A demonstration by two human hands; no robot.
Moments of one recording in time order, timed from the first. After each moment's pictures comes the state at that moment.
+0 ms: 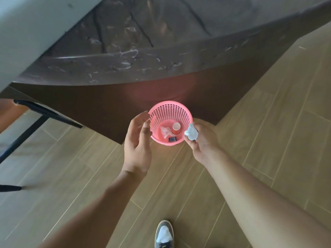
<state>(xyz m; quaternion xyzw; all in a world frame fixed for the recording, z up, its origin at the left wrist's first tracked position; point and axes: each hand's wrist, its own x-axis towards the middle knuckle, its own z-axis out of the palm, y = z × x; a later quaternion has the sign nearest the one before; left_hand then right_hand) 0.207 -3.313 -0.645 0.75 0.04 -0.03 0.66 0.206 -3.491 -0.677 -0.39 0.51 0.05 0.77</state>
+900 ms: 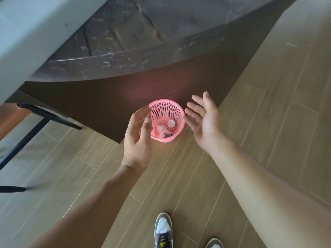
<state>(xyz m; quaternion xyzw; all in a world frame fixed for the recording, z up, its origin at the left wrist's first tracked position) 0.179 -3.333 -0.604 0.76 -0.02 -0.05 0.65 0.180 -3.520 -0.608 -0.44 0.39 -0.04 0.81</state>
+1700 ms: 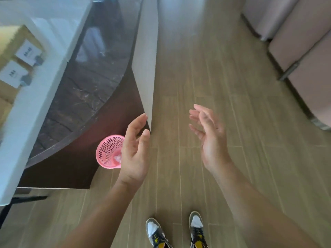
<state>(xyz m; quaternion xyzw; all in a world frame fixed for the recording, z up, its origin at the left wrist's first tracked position) 0.020 -3.473 -0.344 0.71 -0.25 -0.18 0.63 -0.101 -3.621 -0.331 -0.53 0.35 -0.36 0.68</state>
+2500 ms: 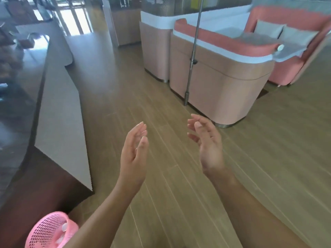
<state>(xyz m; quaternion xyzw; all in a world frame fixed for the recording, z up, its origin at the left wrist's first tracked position) -0.262 -3.625 -0.160 0.54 -0.46 -0.29 0.64 -0.441 -3.698 -0.148 -0.47 0.40 -0.58 0.52</state>
